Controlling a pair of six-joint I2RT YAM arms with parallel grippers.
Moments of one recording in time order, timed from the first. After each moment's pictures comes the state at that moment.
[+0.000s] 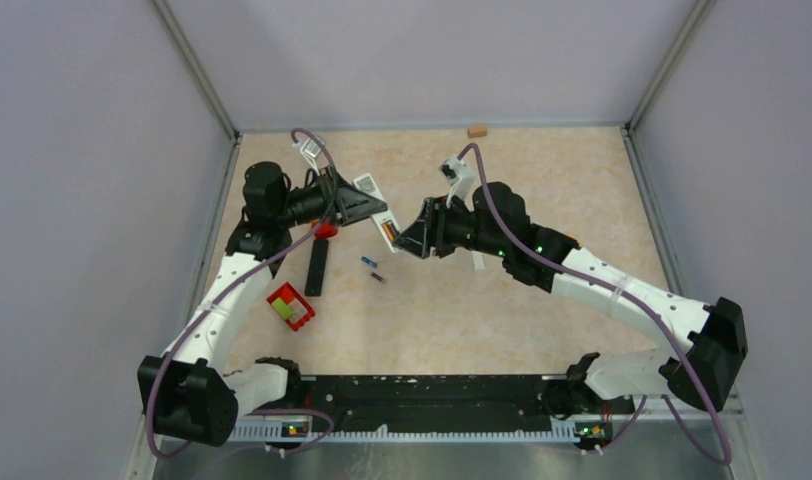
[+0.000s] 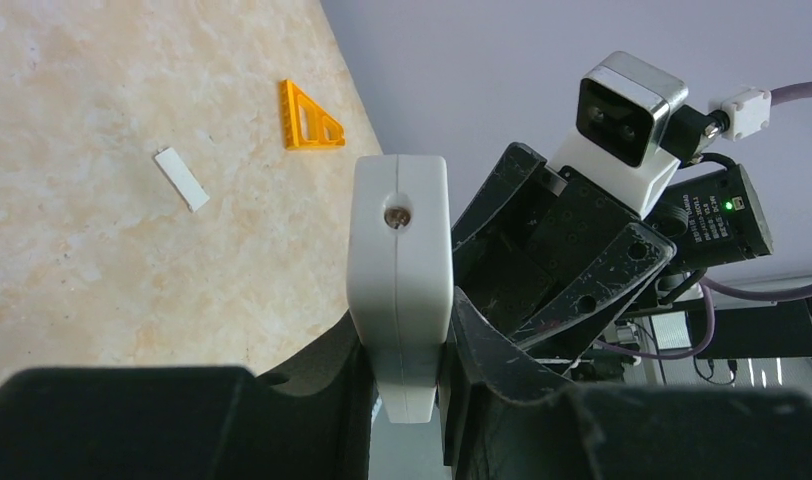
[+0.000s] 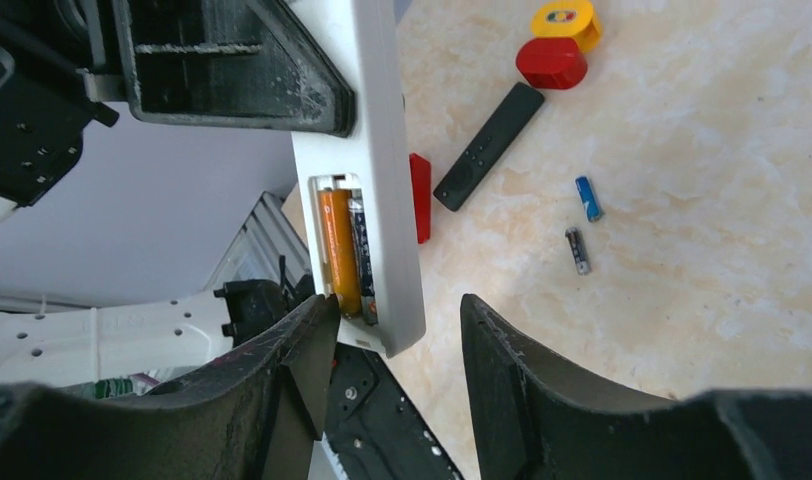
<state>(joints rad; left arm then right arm) -0.18 1.14 0.95 0.04 0.95 -0.97 0.89 1.26 1.11 -0.13 -0.18 0.63</state>
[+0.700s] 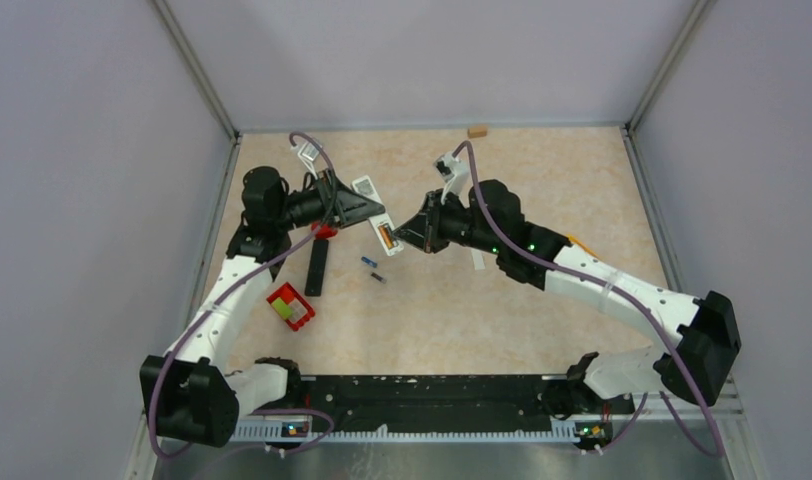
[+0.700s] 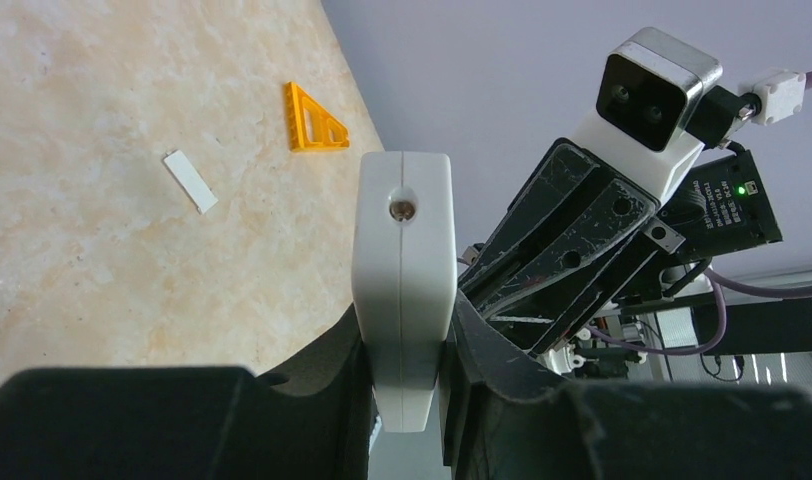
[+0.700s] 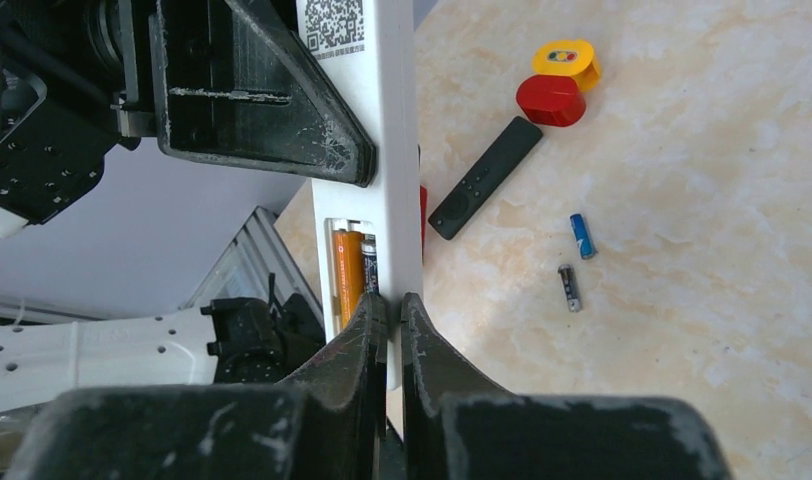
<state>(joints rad) -0.17 1.13 0.91 0.11 0.98 -0.97 0.89 1.30 1.11 -0.04 -0.18 0.59</state>
